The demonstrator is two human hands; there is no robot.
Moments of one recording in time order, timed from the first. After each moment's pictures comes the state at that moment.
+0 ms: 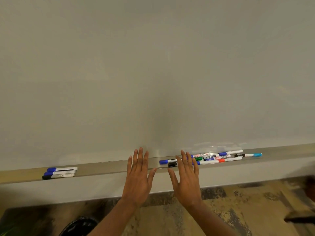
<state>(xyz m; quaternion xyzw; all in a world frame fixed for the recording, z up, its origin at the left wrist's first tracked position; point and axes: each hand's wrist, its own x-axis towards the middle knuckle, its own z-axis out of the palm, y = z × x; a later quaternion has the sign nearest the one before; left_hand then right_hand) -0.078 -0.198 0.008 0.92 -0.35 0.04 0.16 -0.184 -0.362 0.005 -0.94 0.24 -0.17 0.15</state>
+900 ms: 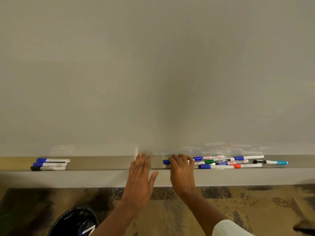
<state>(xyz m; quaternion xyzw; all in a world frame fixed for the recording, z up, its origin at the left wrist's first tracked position) -0.058 -0.214 -0.065 0.93 -0.31 -0.02 0.19 -0.106 -0.390 -0.058 -0.98 0.19 -0.05 0.08</state>
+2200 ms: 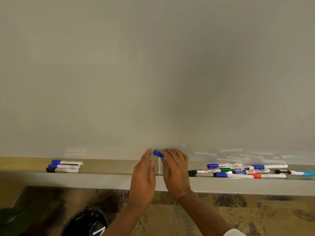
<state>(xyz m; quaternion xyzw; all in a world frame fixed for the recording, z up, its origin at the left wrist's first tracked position) -0.041 -0.212 -0.017 0.87 -0.14 -0.03 0.47 -0.061 -0.341 -0.037 -0.90 0.07 -0.35 0.26</state>
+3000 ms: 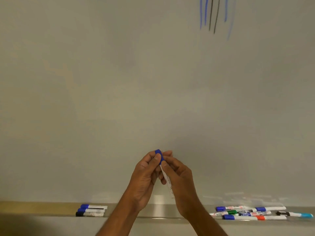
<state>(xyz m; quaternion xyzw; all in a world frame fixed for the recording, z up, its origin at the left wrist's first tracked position) -0.023 -0.159 0.251 0.56 -0.18 -0.22 0.78 -0.087 -0.259 0.251 -0.61 0.08 -0.21 0.76</state>
